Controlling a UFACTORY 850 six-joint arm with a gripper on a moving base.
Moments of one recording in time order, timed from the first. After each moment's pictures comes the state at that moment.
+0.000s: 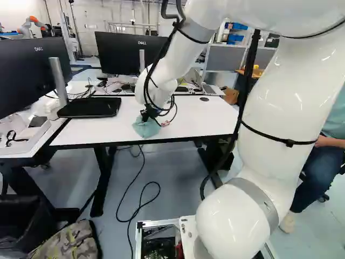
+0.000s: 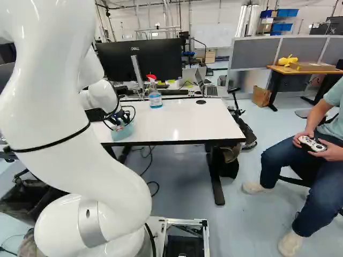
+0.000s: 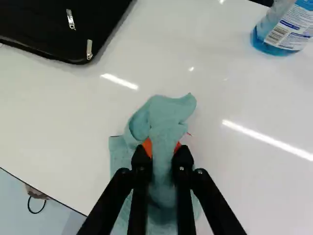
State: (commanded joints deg) arm 22.6 -7.5 -42.3 -0.4 -0.1 0.0
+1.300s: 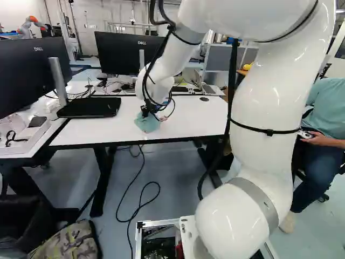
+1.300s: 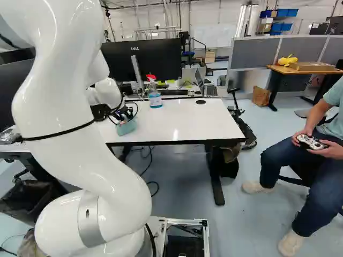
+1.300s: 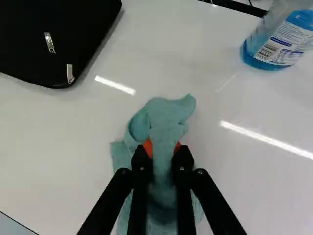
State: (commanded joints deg) arm 22.5 -14.4 -50.3 -0.4 -0.1 0.0
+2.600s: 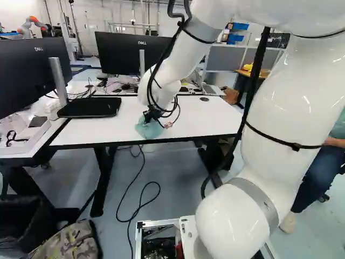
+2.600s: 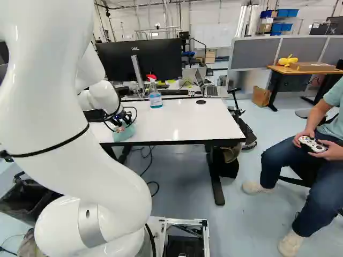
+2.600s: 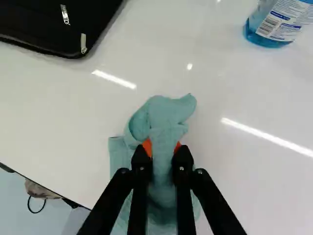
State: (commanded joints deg) arm 21.9 -6.1 -40.7 -0.4 -0.1 0.0
